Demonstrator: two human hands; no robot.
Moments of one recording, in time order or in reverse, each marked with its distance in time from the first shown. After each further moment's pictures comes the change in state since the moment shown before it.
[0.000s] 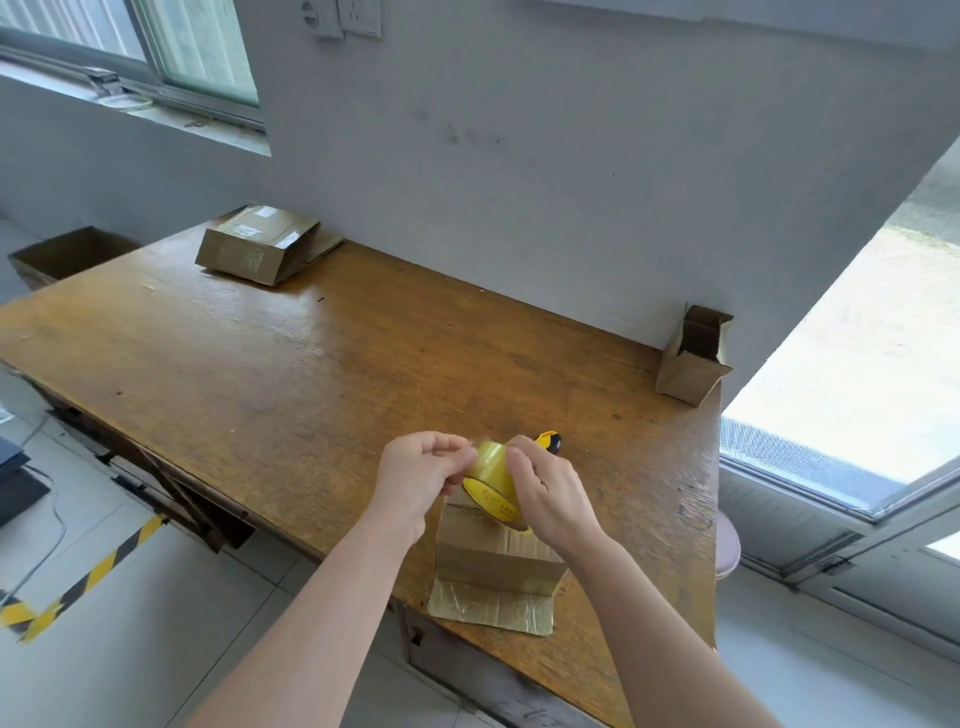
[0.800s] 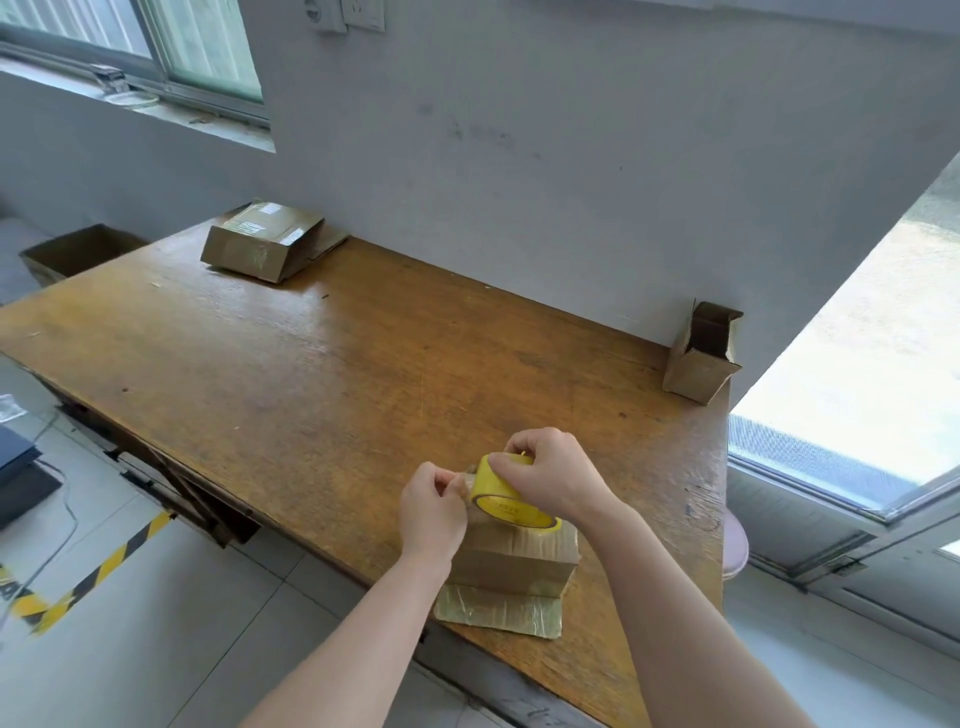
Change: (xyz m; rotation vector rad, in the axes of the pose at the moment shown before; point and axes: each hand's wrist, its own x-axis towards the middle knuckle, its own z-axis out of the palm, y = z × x) left_hand 0.001 -0.054 0.026 0.164 0.235 -0.015; right_hand 0.027 -0.007 -0.015 -0.225 -0.078 0.003
